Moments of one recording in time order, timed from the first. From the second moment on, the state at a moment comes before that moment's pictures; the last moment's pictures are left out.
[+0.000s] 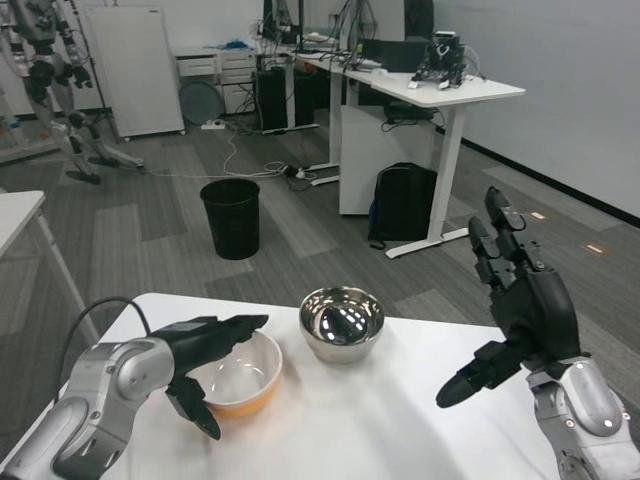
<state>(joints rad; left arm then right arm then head) -0.23 0.40 -0.02 -0.20 0.88 0.18 -0.73 -0.42 -0.47 0.25 0.22 0.59 -0.50 0.07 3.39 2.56</state>
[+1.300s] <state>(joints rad) -0.25 0.16 0.52 -0.35 -0.14 -0.09 -0.41 -0.42 -0.45 0.22 0.20 0.59 -0.50 0.07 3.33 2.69</state>
